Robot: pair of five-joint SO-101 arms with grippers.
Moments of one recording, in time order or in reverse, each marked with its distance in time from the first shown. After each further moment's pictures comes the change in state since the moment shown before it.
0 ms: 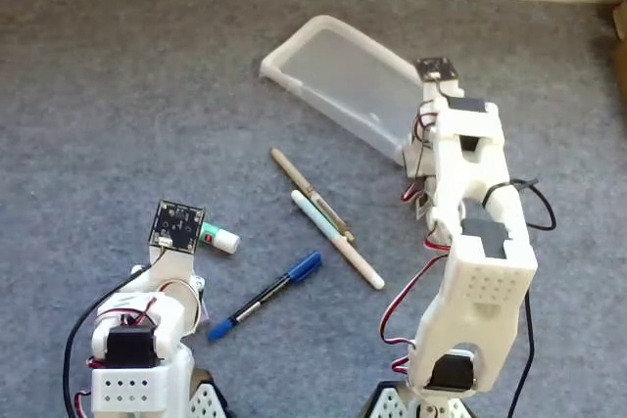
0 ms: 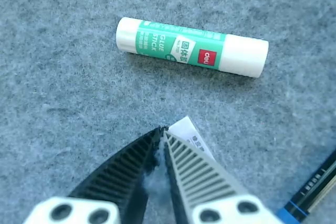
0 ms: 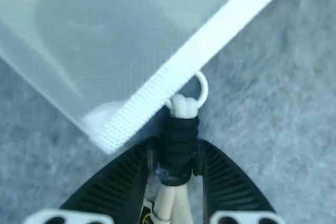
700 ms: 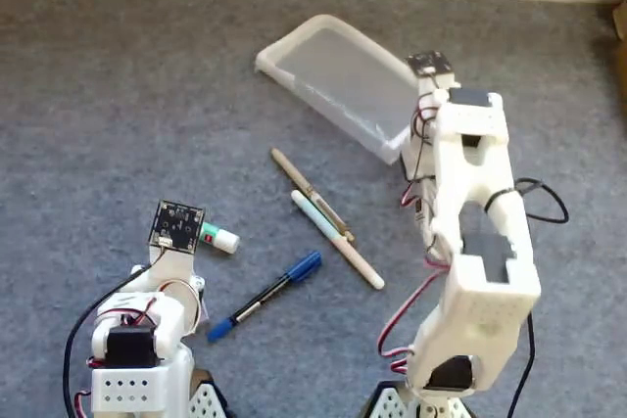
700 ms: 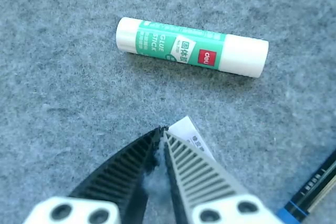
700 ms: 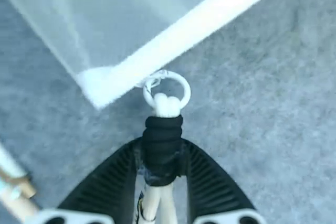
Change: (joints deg) left arm 0.0 0.0 0.0 0.0 0.0; right arm -2.1 -10.9 2.9 9.7 3.6
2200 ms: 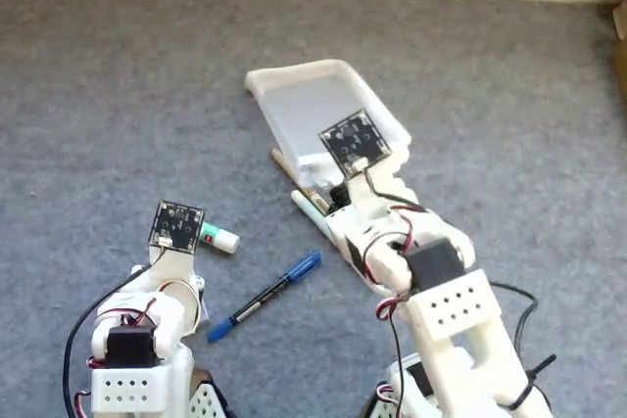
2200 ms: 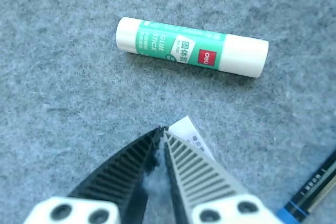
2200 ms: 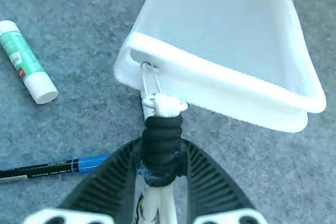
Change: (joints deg) left arm 0.0 0.0 0.0 0.0 0.0; right arm -25.0 -70.1 53.6 -15.5 -7.4
